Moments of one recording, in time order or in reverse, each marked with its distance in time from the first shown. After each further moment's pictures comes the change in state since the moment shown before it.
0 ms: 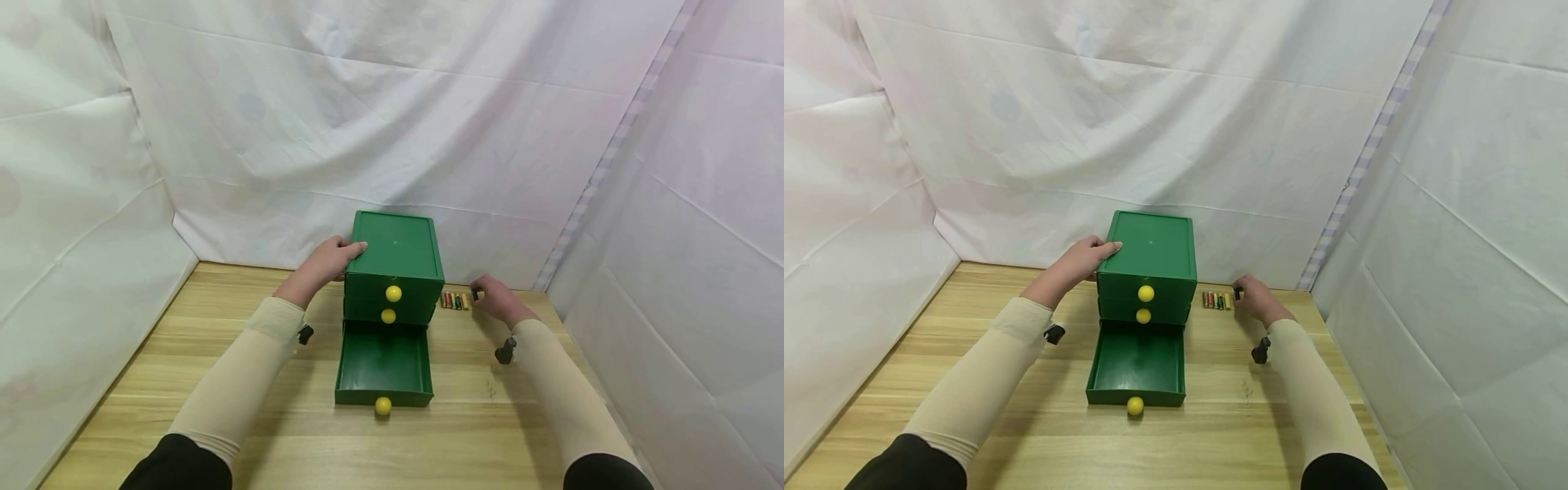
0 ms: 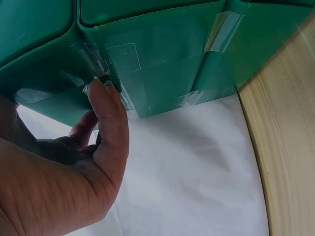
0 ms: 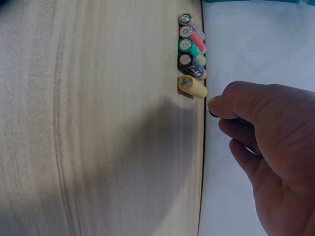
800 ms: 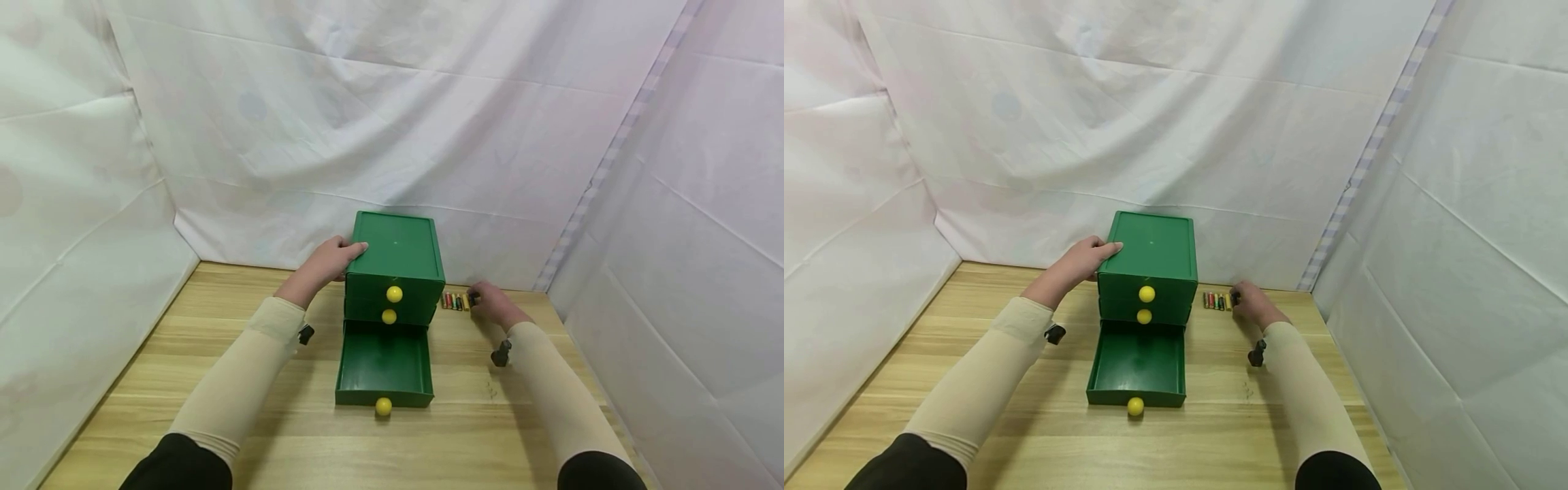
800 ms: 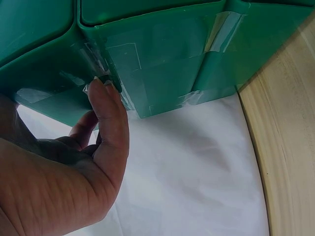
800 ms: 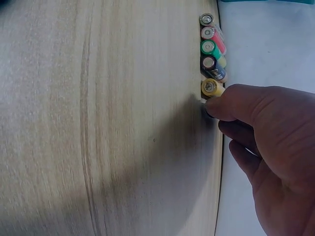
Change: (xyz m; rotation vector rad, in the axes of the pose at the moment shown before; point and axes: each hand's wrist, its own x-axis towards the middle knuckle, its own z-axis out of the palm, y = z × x) left_hand 0.003 -0.001 0.000 0.019 0.009 0.003; right_hand 0.005 0.007 0.017 0.039 -0.040 0.056
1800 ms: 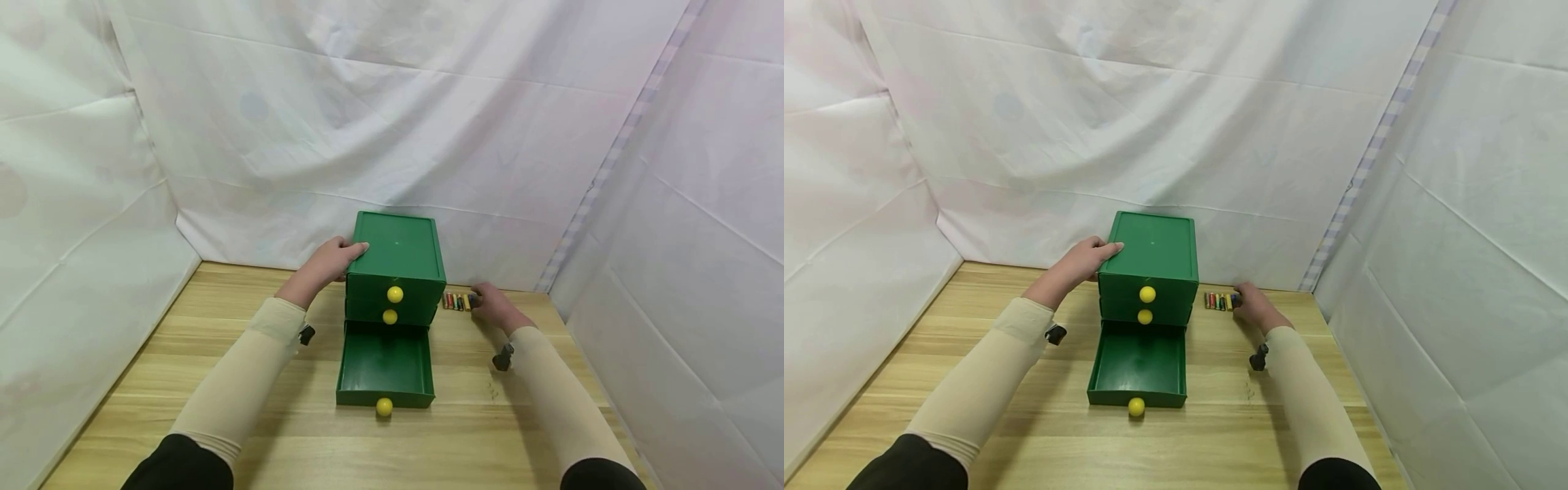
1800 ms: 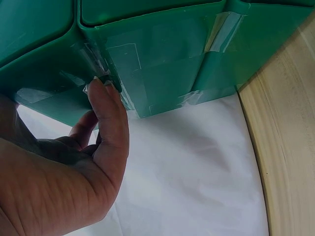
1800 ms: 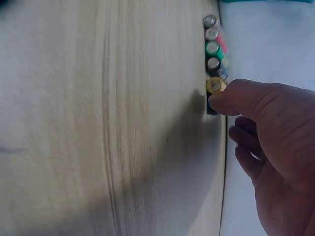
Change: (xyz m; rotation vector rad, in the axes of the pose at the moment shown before) left_hand 0.000 0.000 0.000 -0.017 -0.006 -0.013; right_hand -0.004 0.005 0.007 0.070 0.037 0.019
